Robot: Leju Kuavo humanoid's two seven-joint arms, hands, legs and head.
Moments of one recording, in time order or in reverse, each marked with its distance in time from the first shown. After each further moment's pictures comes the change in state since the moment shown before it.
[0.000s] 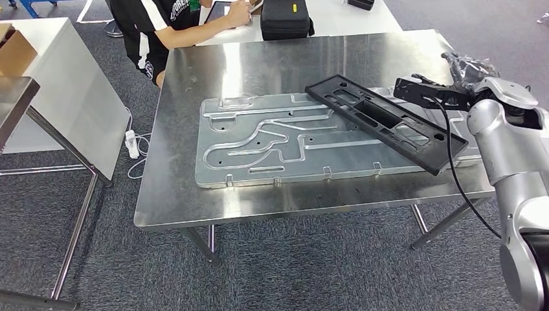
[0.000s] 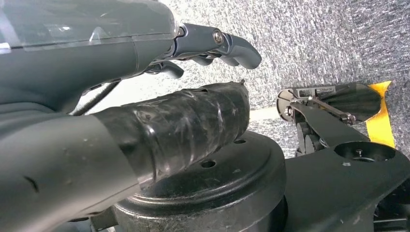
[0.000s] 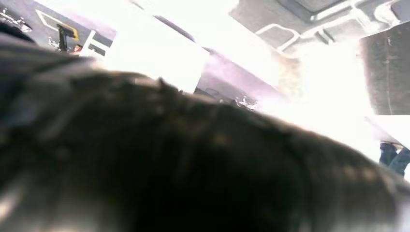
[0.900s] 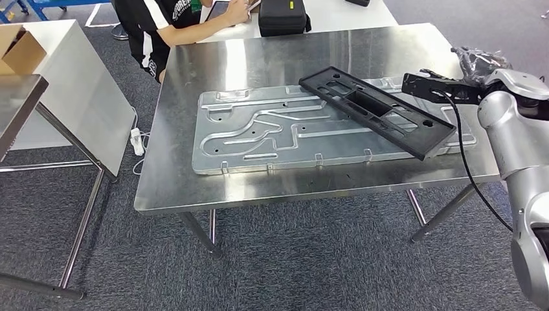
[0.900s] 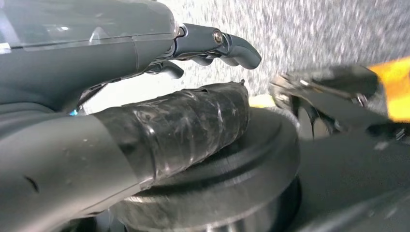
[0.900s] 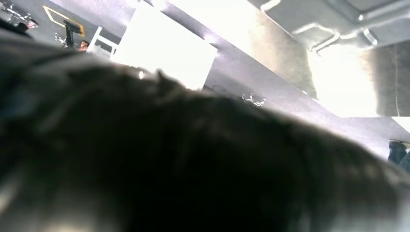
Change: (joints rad) left arm 0.000 -0.001 0.001 0.000 0.001 -0.009 0.008; right arm -0.042 -0.017 0.042 0.010 0.000 0.033 0.003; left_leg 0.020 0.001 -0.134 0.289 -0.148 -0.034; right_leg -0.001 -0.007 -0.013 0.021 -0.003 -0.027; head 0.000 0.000
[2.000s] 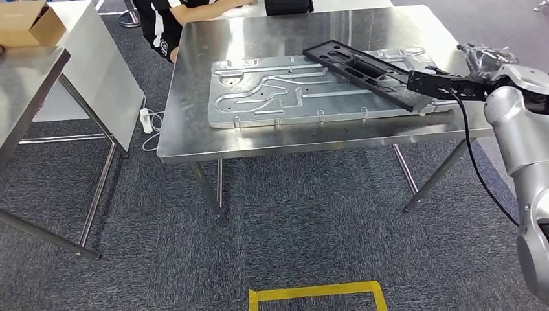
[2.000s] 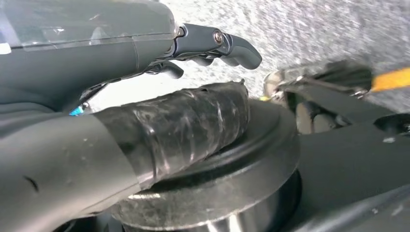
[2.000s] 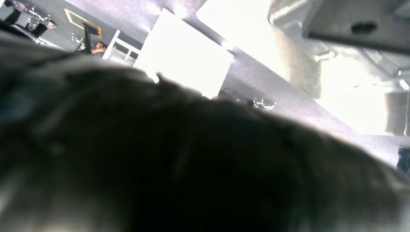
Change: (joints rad) left arm -0.002 0.000 0.000 0.000 -0.001 -0.007 -0.005; right arm -0.036 -0.005 0.018 0.036 0.000 0.002 -0.003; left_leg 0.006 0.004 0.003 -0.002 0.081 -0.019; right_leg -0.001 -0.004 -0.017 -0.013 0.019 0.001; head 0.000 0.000
